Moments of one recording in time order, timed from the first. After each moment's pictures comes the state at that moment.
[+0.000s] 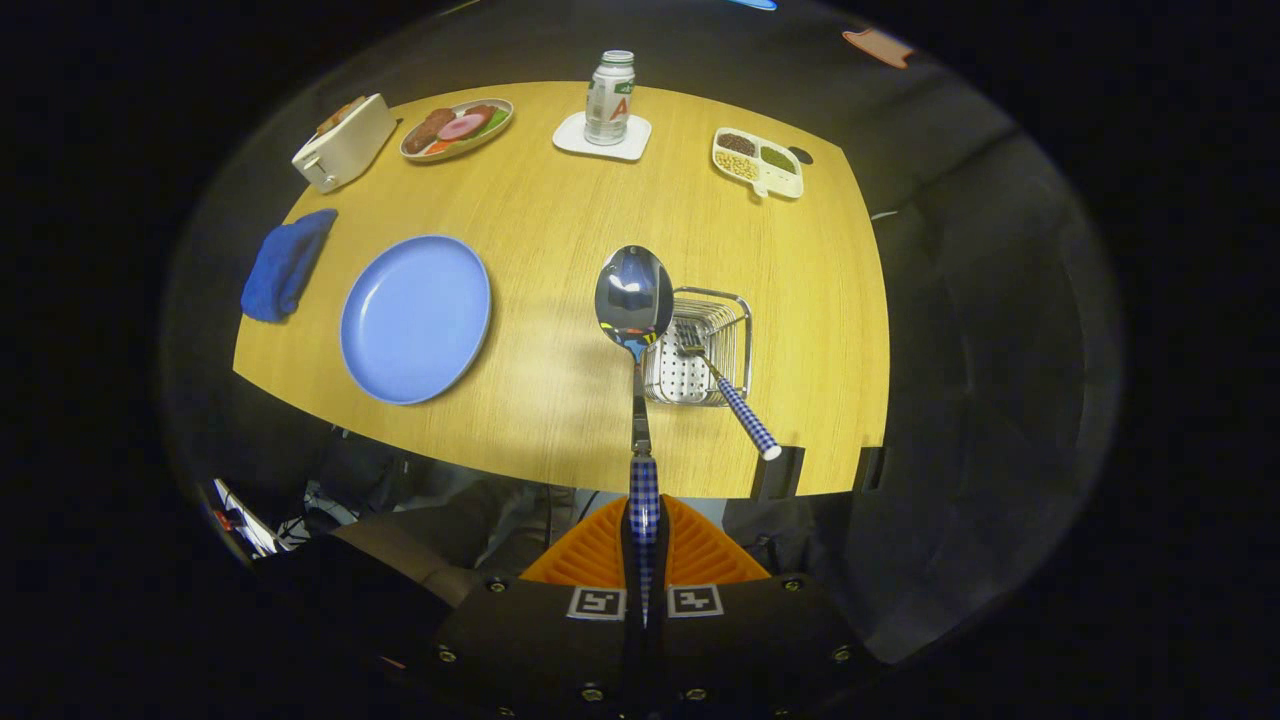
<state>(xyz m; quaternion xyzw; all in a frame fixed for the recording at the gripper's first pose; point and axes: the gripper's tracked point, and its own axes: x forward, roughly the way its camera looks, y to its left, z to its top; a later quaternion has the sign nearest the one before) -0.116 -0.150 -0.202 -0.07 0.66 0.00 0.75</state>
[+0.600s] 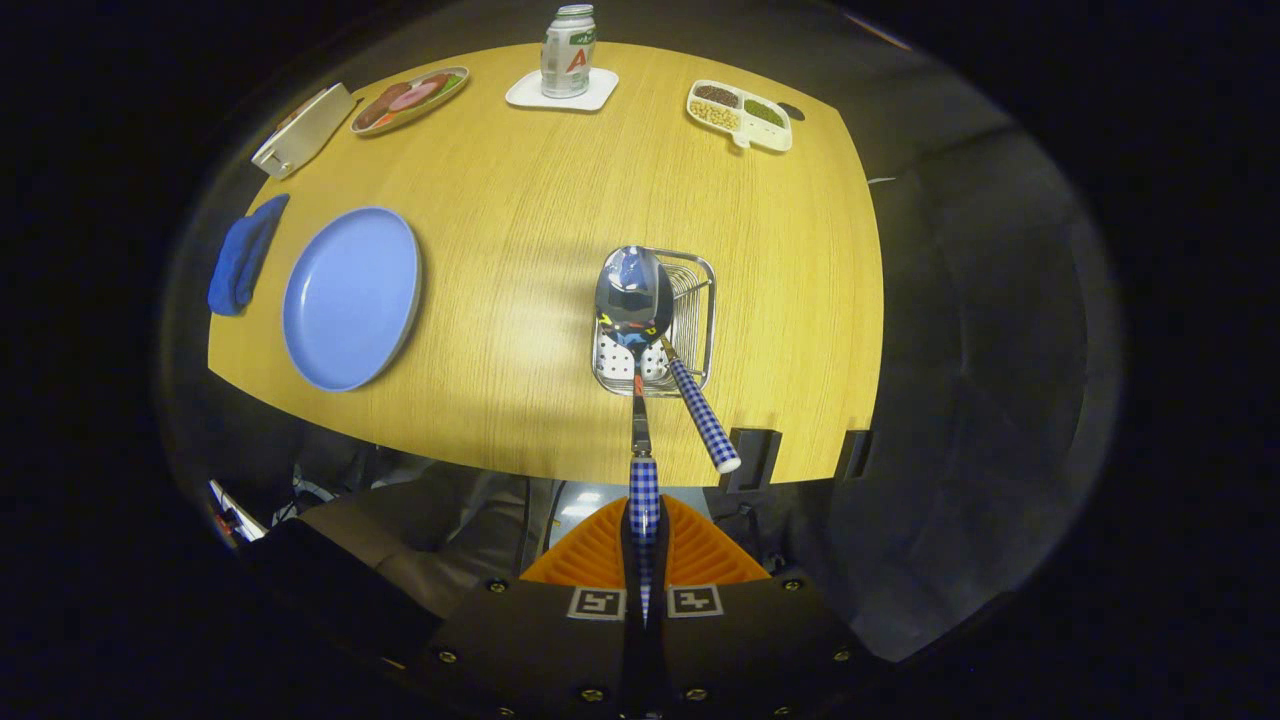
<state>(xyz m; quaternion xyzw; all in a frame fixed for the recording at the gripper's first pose) -0.109 -0.187 -0.240 -0.08 0.72 -0.01 0.69</state>
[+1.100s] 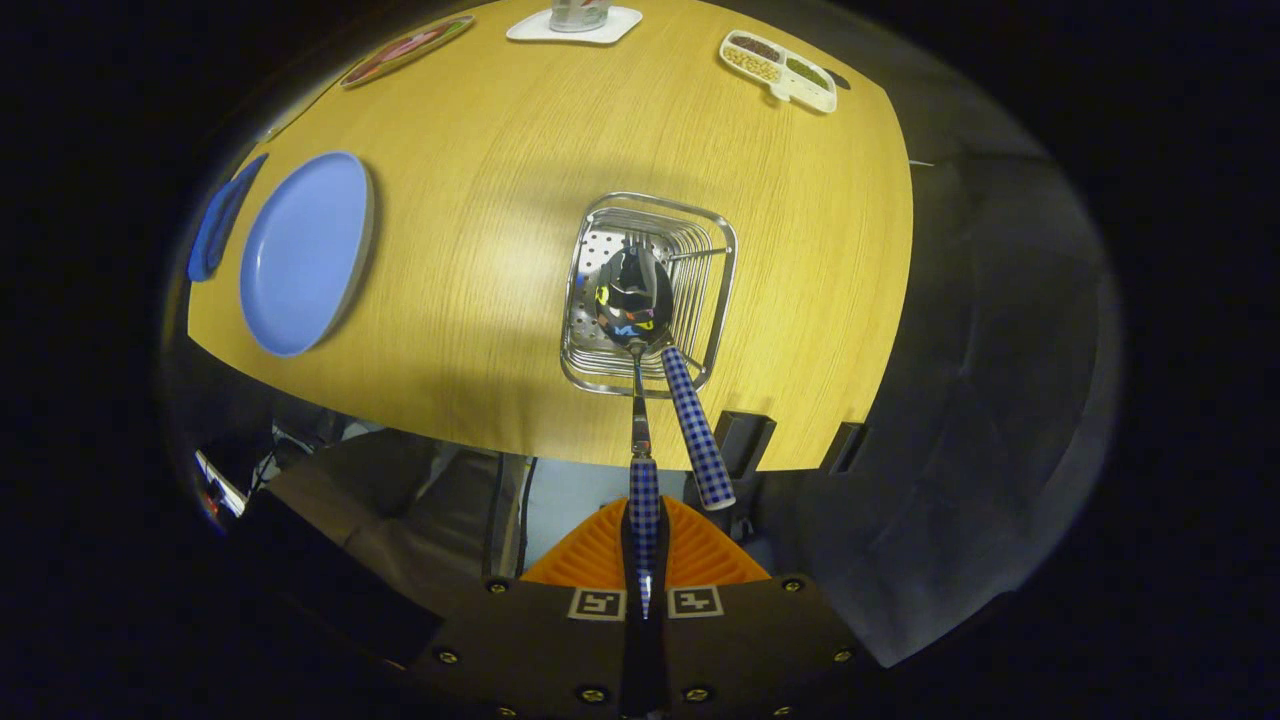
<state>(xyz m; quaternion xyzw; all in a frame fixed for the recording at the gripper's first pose) -0.104 -0.206 -0.268 -0.13 0.79 0.00 0.59</state>
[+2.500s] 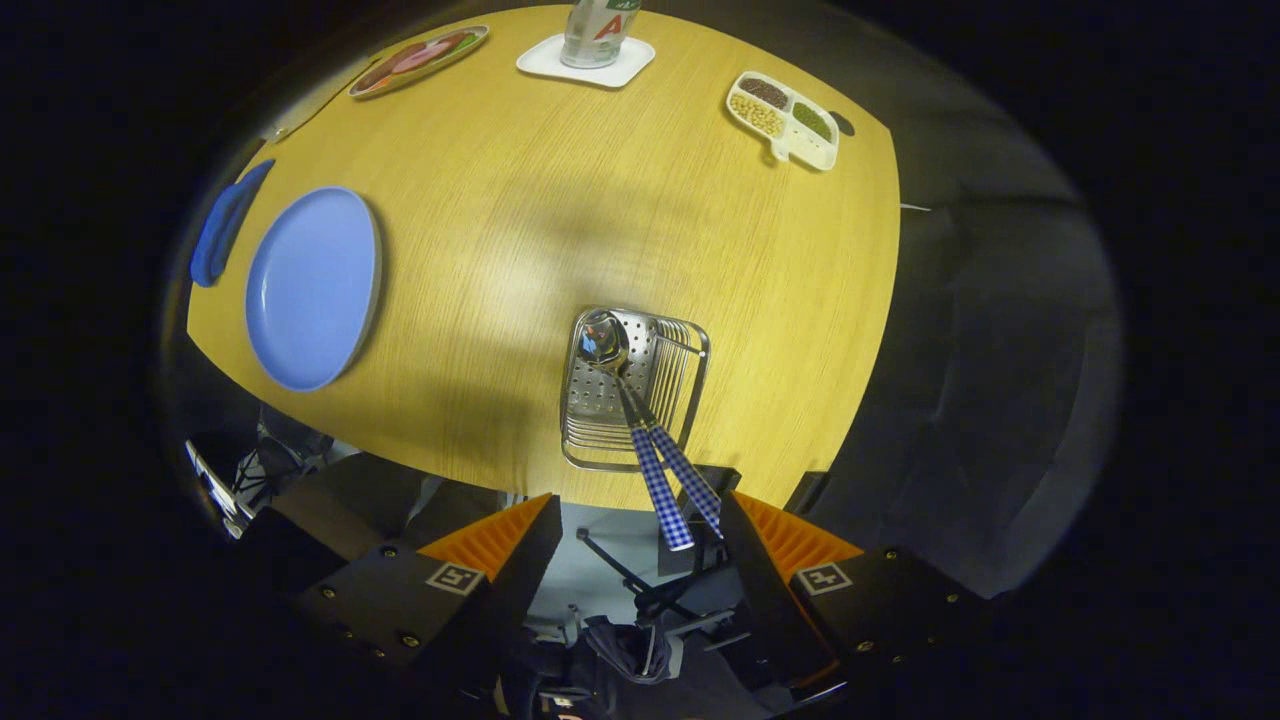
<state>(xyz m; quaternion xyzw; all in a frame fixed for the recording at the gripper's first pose) -0.053 -0.202 -0.236 -0.16 0.74 0.01 0.65</state>
